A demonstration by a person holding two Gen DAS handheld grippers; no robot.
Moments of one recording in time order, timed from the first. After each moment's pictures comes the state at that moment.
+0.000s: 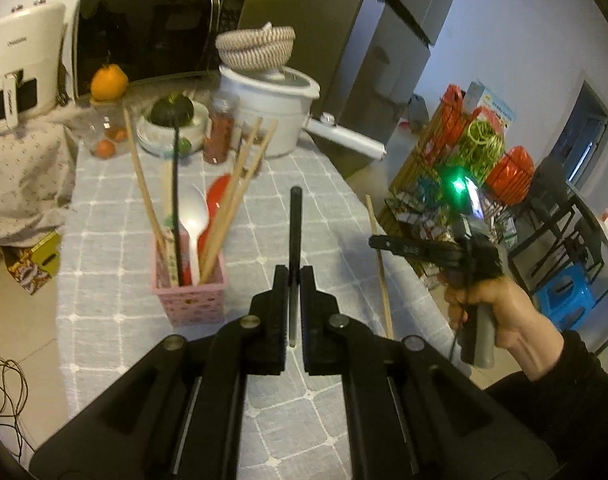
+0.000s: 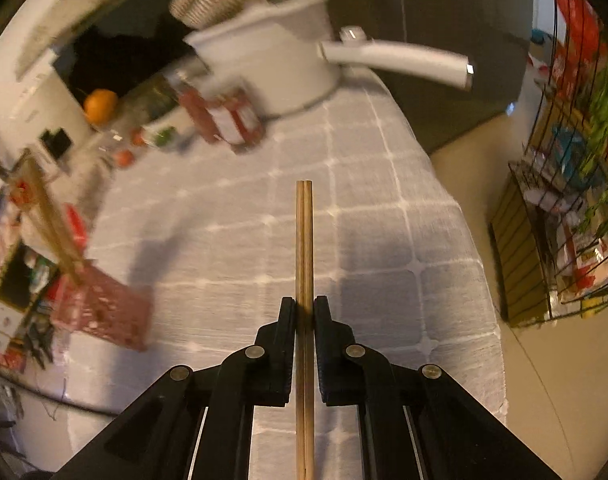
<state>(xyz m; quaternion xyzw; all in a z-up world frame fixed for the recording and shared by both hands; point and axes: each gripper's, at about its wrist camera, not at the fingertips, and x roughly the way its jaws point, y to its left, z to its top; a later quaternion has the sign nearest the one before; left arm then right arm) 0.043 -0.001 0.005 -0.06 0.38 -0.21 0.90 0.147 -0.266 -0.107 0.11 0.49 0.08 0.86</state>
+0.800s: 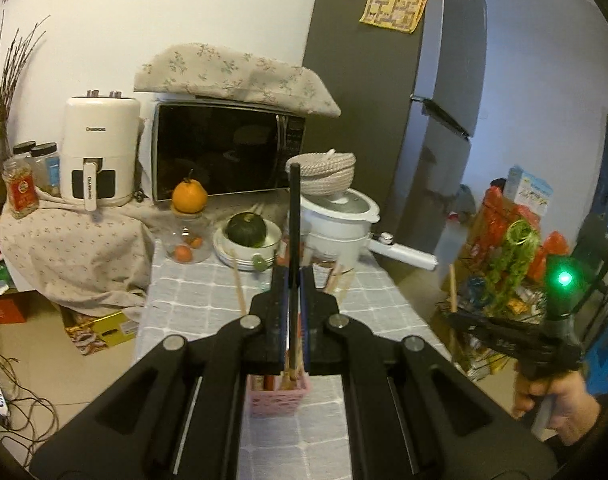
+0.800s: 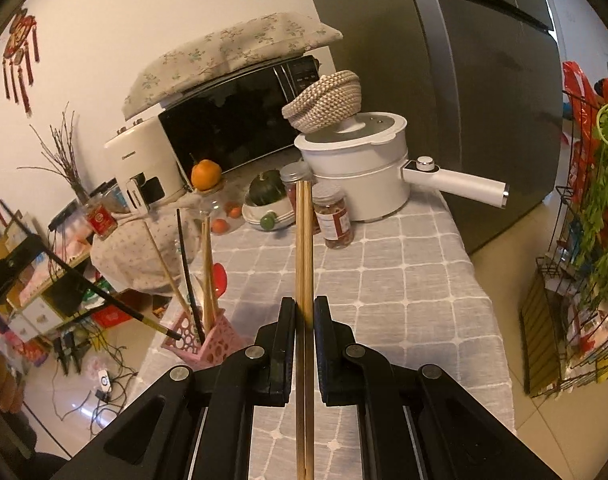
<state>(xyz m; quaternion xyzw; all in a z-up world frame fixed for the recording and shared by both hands) 0.038 0.051 0.056 -0.07 0.22 -0.10 0.97 0.095 -0.237 -0.016 0.11 0.34 0.16 0.92</state>
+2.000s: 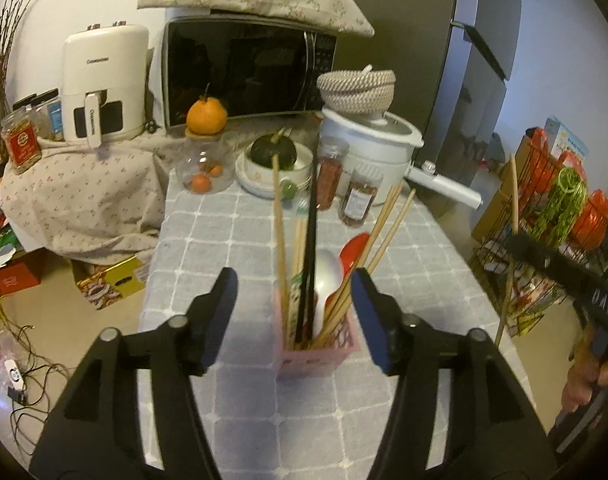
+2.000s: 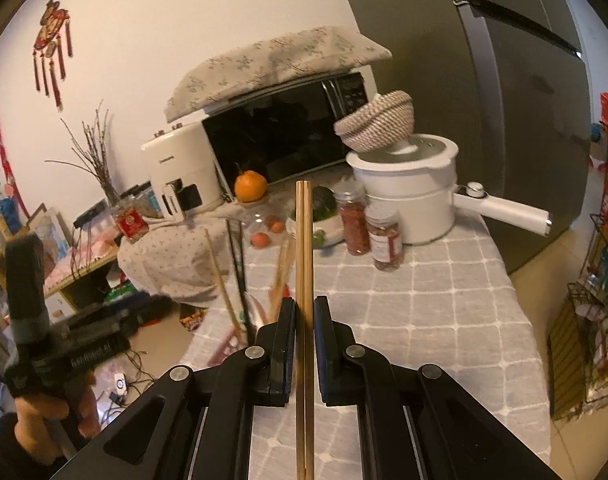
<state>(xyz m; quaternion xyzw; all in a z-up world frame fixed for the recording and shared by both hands) 0.076 0.057 -0.005 -0.04 0.34 -0.06 0.94 0.092 -0.182 0.001 0.11 0.30 0.21 0.93</state>
